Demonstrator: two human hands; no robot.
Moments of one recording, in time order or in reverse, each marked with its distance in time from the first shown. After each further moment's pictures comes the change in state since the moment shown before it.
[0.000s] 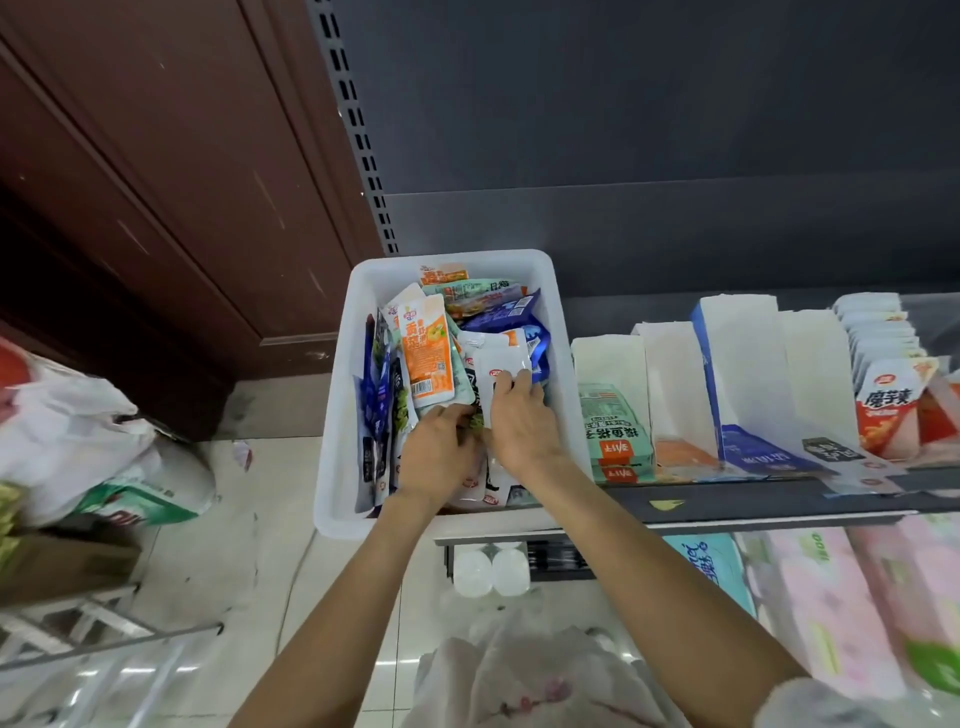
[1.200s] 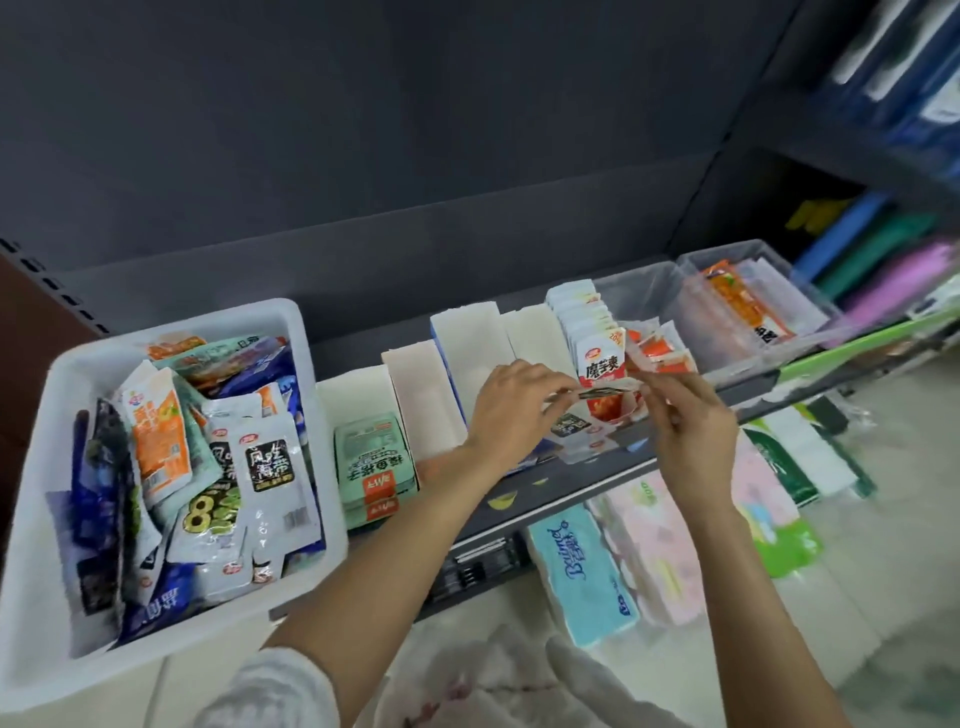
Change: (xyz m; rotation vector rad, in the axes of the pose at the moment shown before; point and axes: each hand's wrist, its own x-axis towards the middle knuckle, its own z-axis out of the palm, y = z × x) left_hand 0.009 0.288 0.138 -0.034 -0.050 0.869; right_hand -0.157 0.334 -0.112 0.340 0.909 0.185
